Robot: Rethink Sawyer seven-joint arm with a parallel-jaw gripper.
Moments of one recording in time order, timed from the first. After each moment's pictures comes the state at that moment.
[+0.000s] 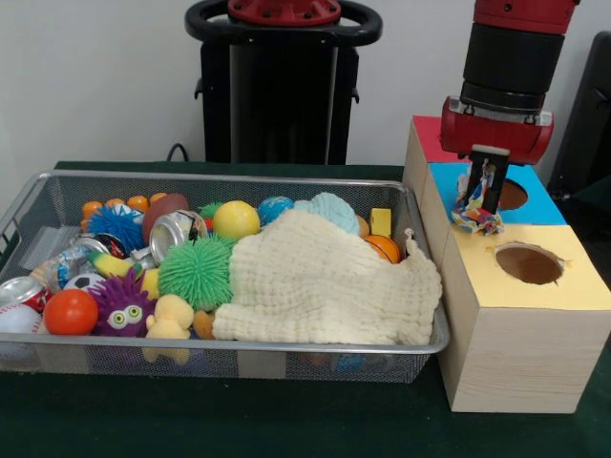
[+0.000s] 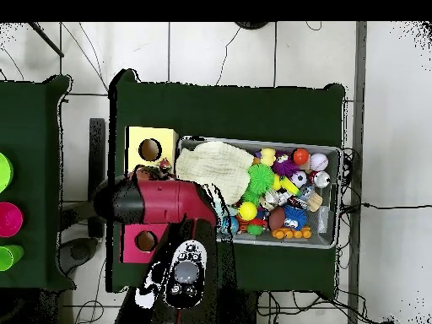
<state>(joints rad) 0.15 -0.61 -0.17 1.62 0.11 0.39 2.00</state>
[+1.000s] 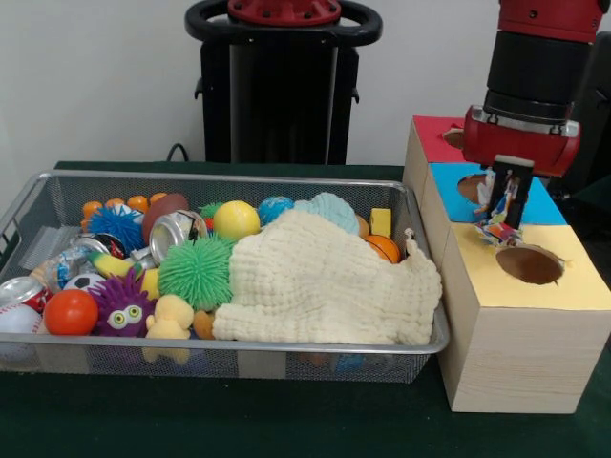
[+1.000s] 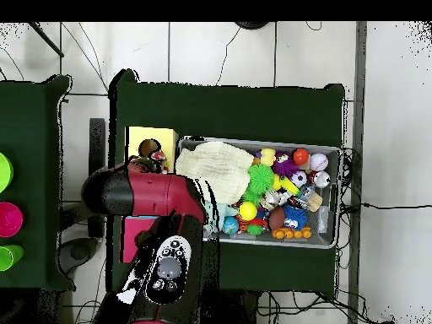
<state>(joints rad) 0.22 -0.55 -0.24 1.54 0.22 0.39 2.00</state>
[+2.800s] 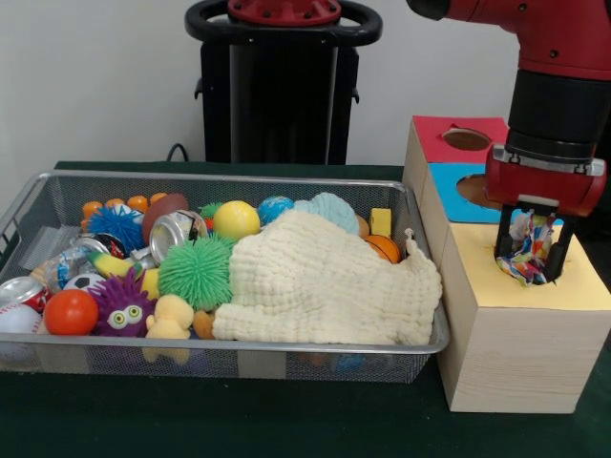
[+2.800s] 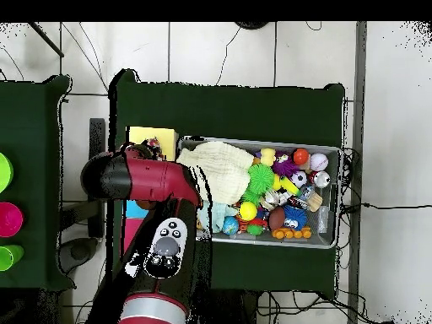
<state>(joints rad) 0.23 -0.46 -0.24 1.45 0.29 0.37 2.00</state>
